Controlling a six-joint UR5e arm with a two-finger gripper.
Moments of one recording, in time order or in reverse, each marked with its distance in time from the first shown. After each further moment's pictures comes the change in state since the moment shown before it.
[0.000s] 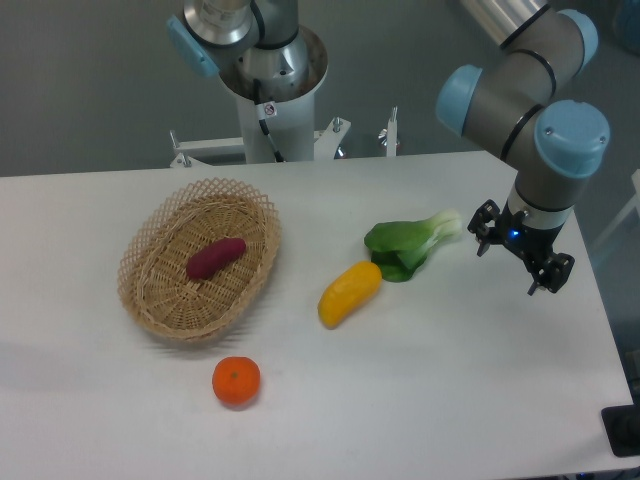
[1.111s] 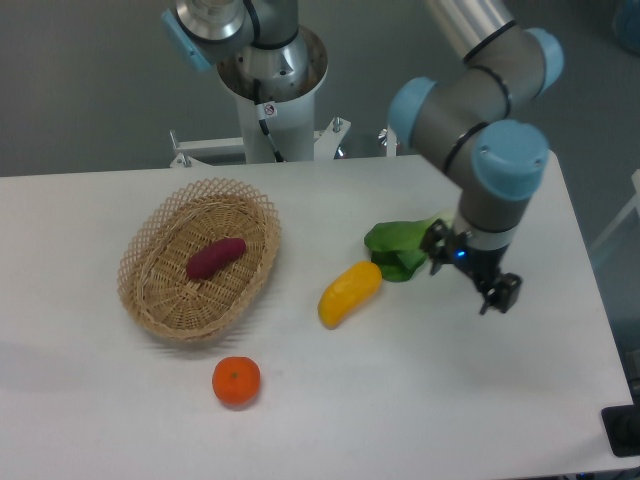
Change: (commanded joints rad) arm -0.212 0.073 -0.104 0.037 -0.012 -0.294
